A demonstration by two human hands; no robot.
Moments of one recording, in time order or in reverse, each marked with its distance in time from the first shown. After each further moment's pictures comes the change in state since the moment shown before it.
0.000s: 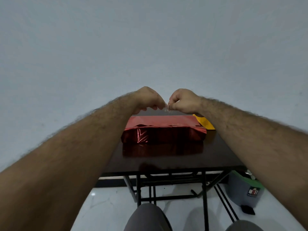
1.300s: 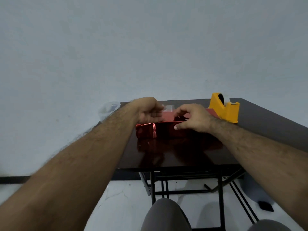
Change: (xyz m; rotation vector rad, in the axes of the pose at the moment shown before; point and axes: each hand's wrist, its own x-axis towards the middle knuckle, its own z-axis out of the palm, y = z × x) left_hand -0.005 -0.066 0.000 -0.691 -0.061 -0.387; right_hand -0.030 0.023 0.073 0.057 -0.021 -0.100
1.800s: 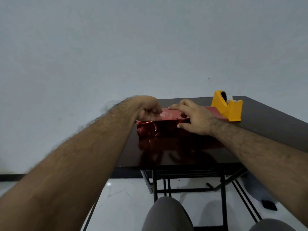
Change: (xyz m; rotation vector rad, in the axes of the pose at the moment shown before) left_hand 0.003 0.006 -0.004 0.184 0.081 -0.081; right_hand -0.005 0.004 0.006 -0.317 -0.025 -0.213
